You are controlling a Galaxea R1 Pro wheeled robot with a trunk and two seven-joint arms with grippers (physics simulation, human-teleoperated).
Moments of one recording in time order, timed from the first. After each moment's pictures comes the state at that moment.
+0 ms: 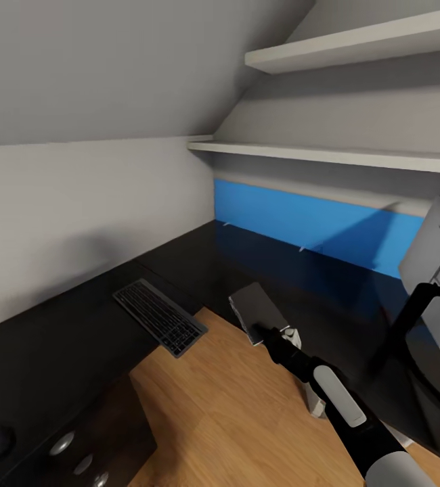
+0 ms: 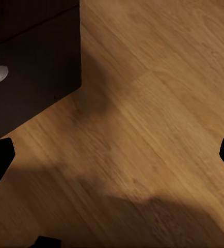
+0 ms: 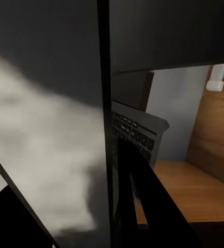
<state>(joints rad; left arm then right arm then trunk) -0.06 -0.05 -0.36 -0.30 0.51 -0.63 0.07 -0.50 -0.11 0.26 -1.03 -1.34 0.40 0.14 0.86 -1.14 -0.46</state>
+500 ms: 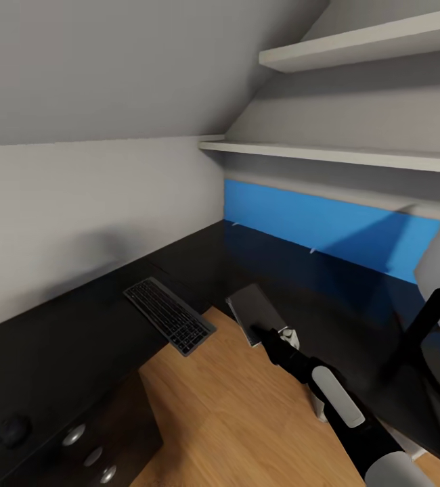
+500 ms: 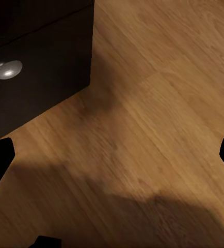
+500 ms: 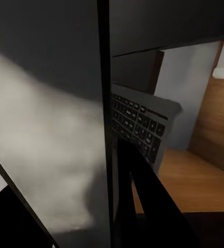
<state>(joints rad) -0.06 -0.05 -0.36 -0.30 0.51 -0.63 0.07 -0.50 -0.10 0.27 -1.03 -1.34 0.40 0.14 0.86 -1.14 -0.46</state>
